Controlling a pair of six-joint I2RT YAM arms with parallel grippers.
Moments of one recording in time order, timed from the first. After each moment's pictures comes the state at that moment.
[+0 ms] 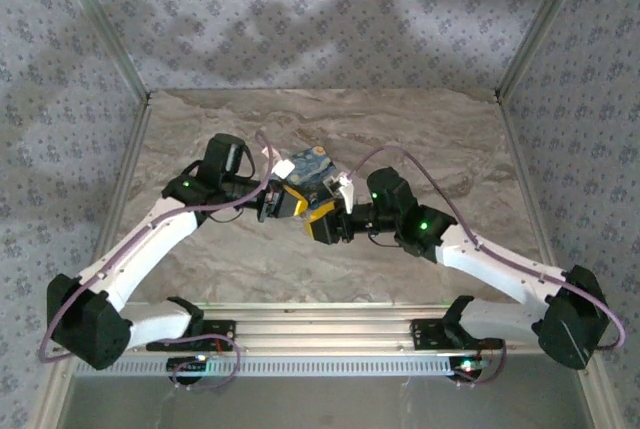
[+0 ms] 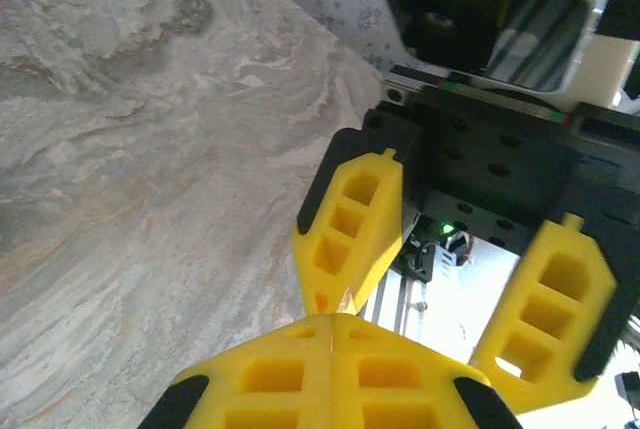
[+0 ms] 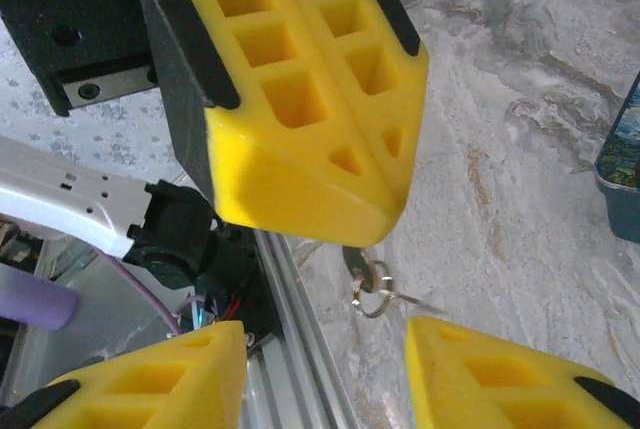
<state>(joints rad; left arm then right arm) -0.51 1.21 1.02 -0.54 0.94 0.00 0.82 1.15 0.81 -0.06 -0.56 0.38</state>
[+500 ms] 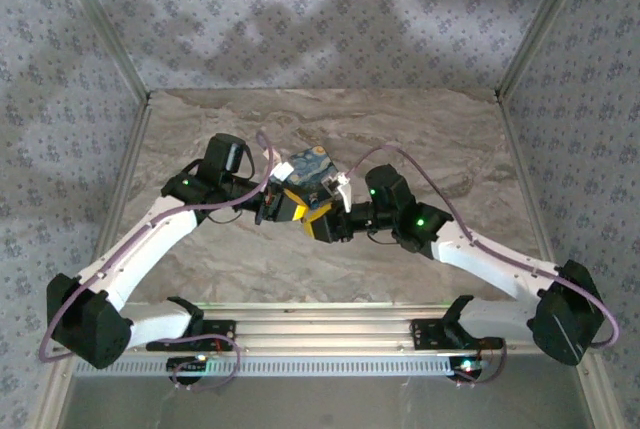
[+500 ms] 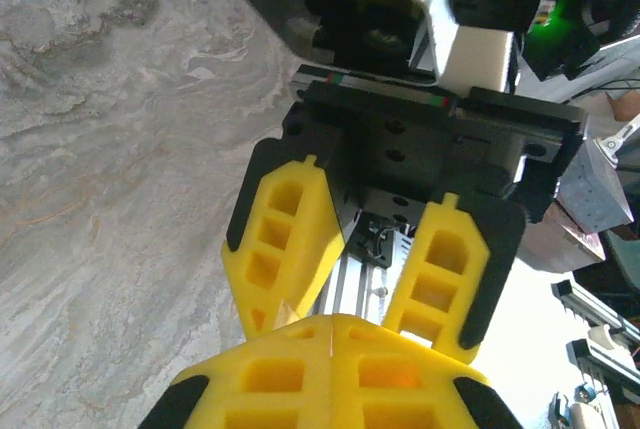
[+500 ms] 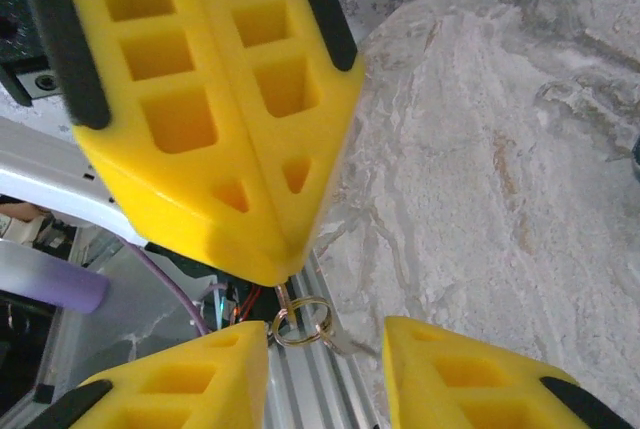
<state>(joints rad) -0.51 1.21 1.03 -0.59 1.03 0.03 0.80 1.19 0.81 -0.04 -0.65 0.40</state>
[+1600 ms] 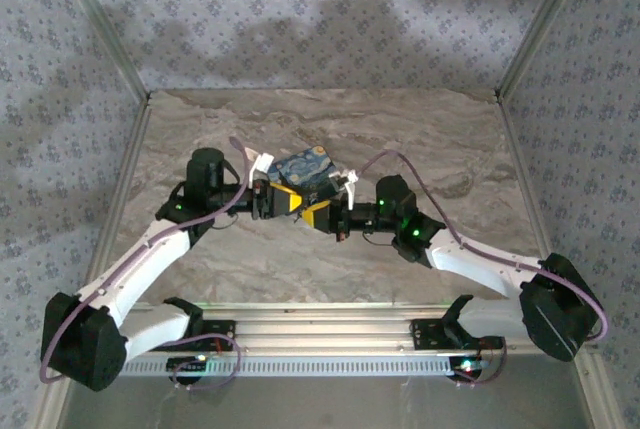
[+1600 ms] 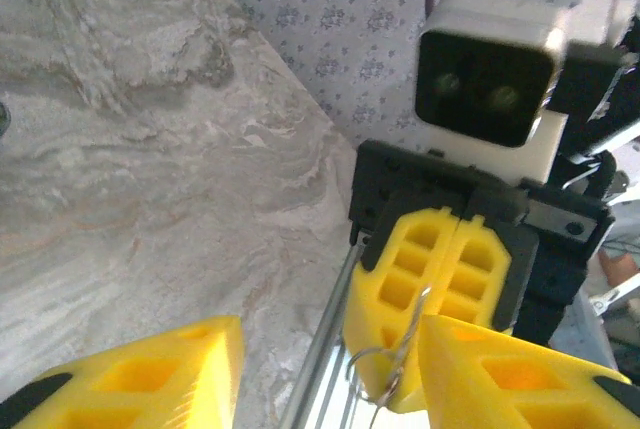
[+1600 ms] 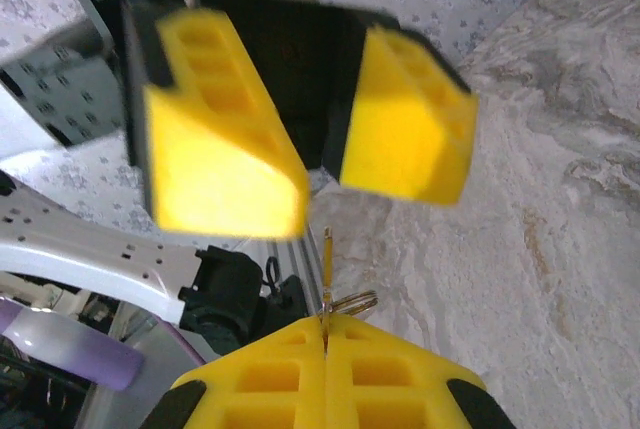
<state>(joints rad) -0.43 1.08 0.73 -0.04 0.97 -0.51 0.78 1.21 0.64 0.45 -0.64 0.61</state>
